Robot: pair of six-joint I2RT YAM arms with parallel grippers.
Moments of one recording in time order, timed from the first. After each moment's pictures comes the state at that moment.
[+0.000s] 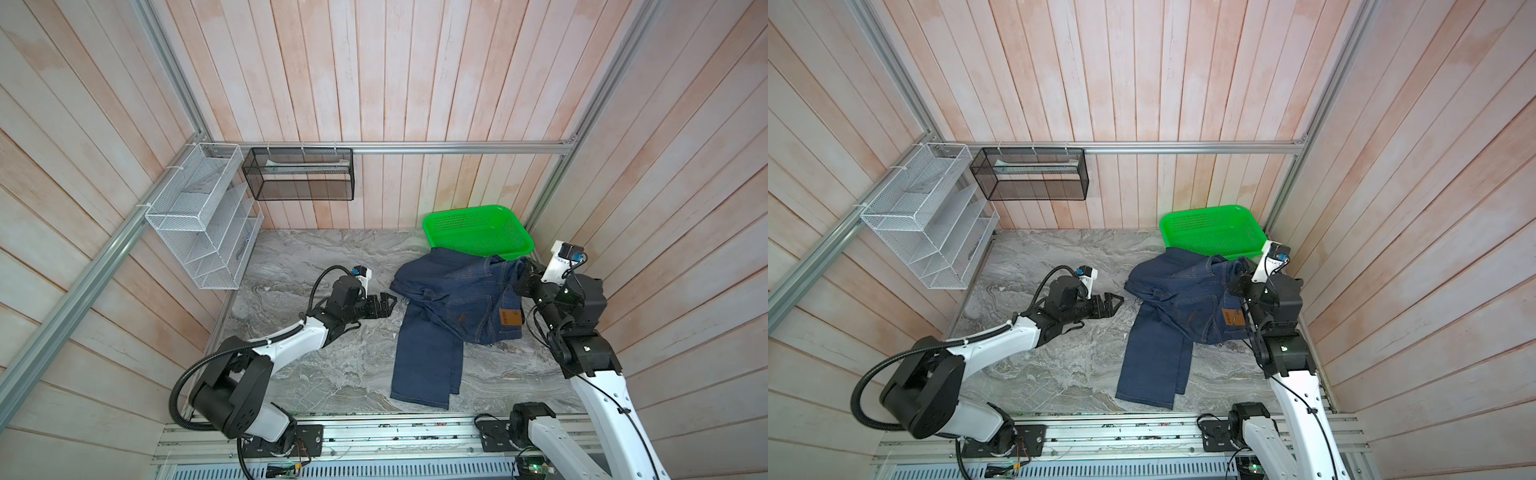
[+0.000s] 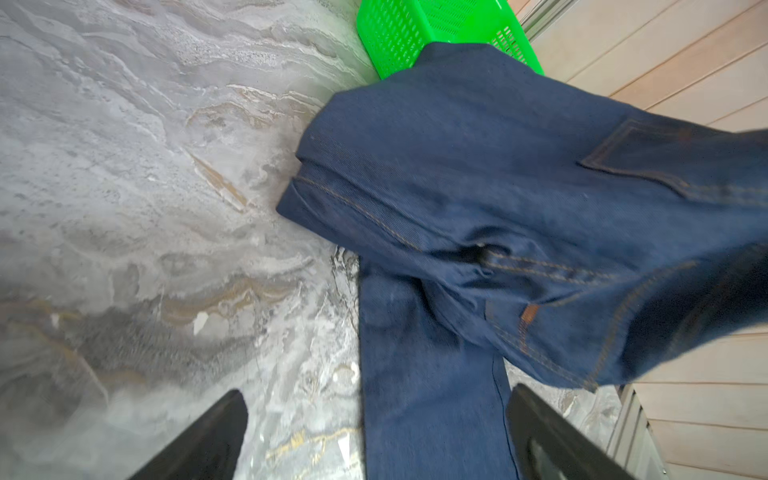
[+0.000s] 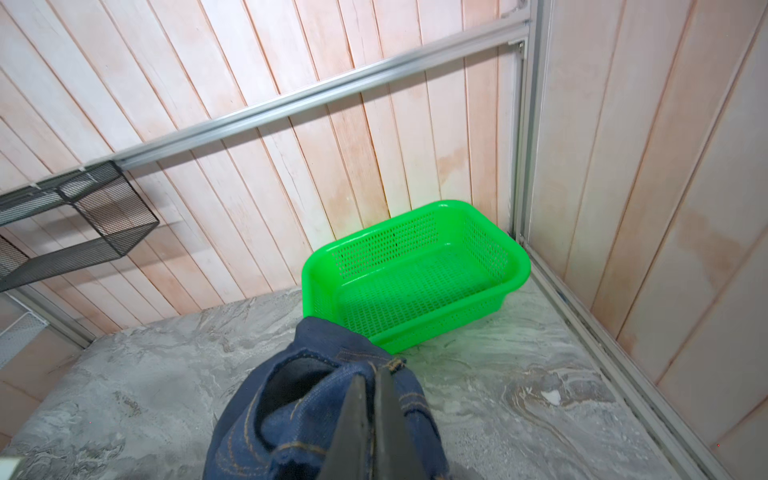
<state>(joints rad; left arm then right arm) -0.53 1.59 0.86 0.17 0.30 -0.57 0.08 0.76 0.88 -0.23 0.02 0.28</state>
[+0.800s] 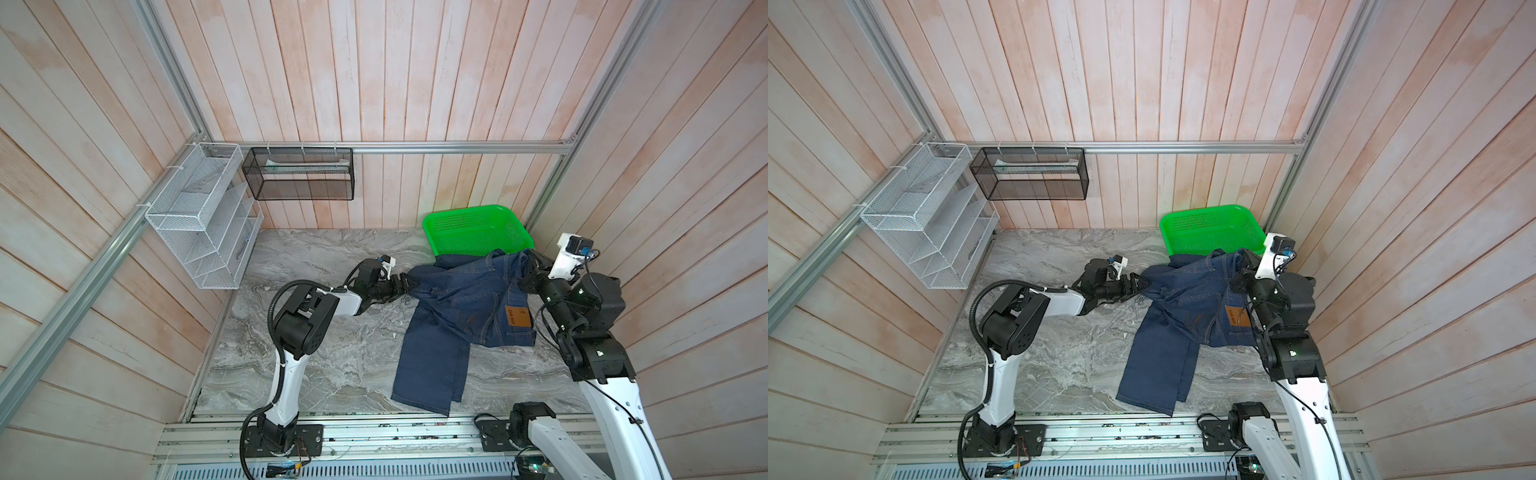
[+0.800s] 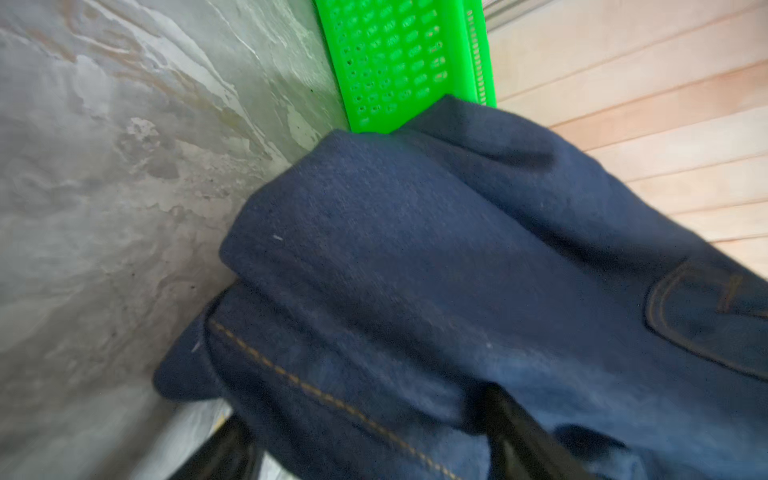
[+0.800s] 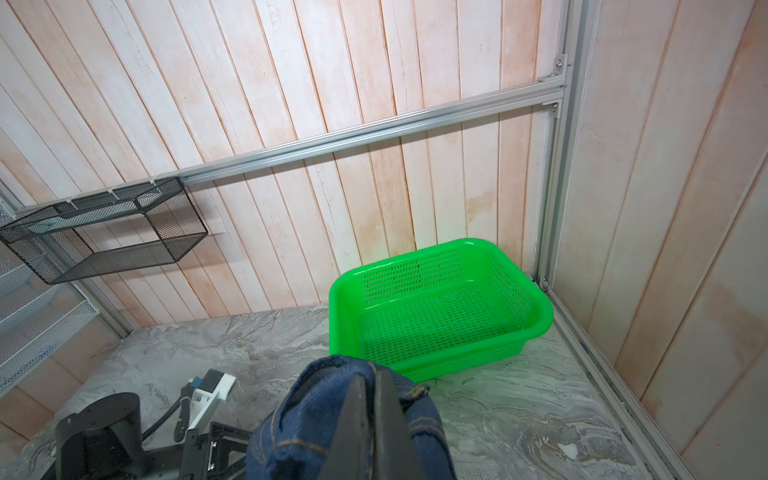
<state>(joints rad) -0.52 2.20 1.26 0.51 0.65 -0.92 0.08 0.75 0.96 -0.26 -0.05 0.24</state>
